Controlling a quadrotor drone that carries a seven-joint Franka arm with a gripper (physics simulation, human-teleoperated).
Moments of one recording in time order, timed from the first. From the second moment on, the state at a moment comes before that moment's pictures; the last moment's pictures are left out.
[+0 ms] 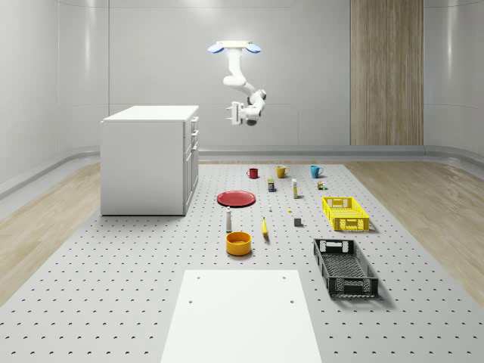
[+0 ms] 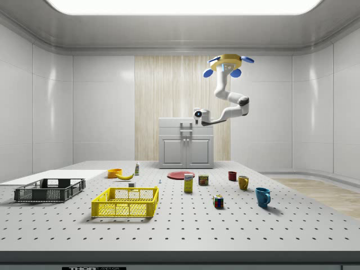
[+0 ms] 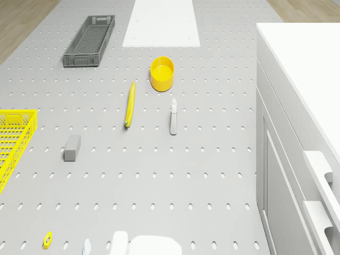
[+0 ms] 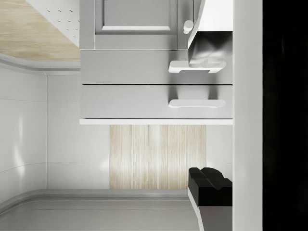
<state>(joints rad) 0.73 -1.16 -0.78 -2.55 0.86 1.90 0.82</state>
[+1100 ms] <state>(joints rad) 0.83 -1.08 -0.58 -2.62 1.09 2.12 0.73</state>
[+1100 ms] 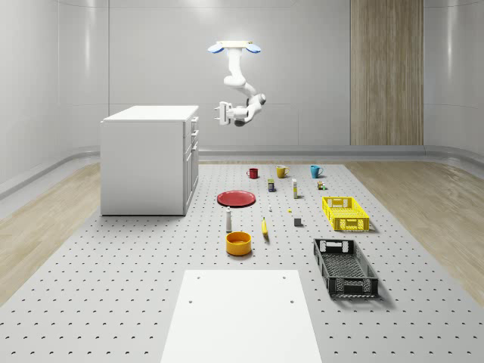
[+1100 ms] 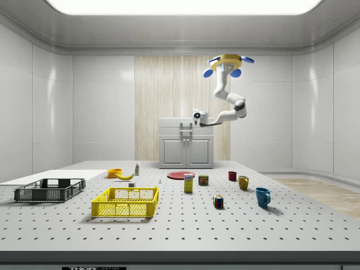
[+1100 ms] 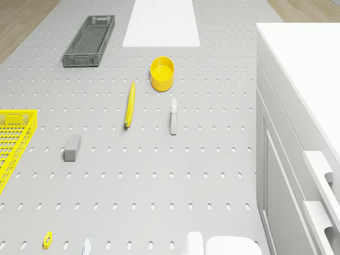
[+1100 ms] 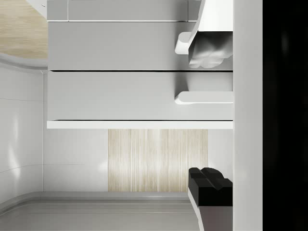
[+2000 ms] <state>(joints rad) 0.86 -0.97 -0.46 -2.58 1.25 2.18 0.69</state>
